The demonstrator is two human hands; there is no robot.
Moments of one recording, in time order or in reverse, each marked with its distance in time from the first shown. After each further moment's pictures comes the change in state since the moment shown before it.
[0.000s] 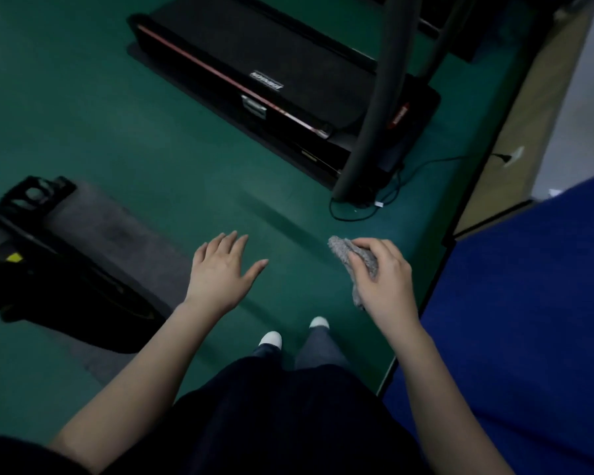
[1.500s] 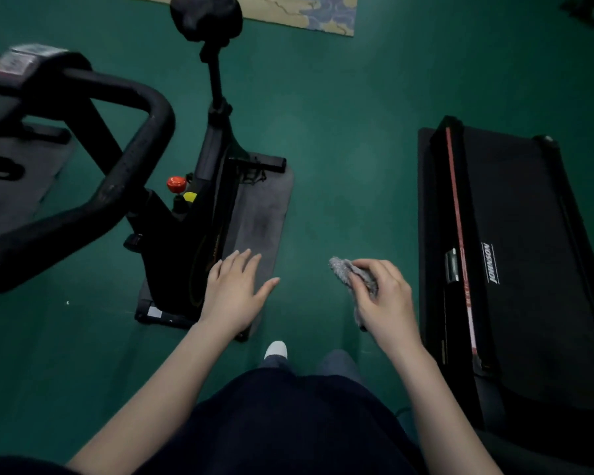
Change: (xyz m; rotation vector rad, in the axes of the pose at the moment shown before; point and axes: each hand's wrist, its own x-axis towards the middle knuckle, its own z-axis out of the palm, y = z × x) left_hand 0.155 -0.134 -0.082 -0.286 0.214 -1.018; right_hand 0.349 -0.234 0.199 -0.015 -0.768 -0.845
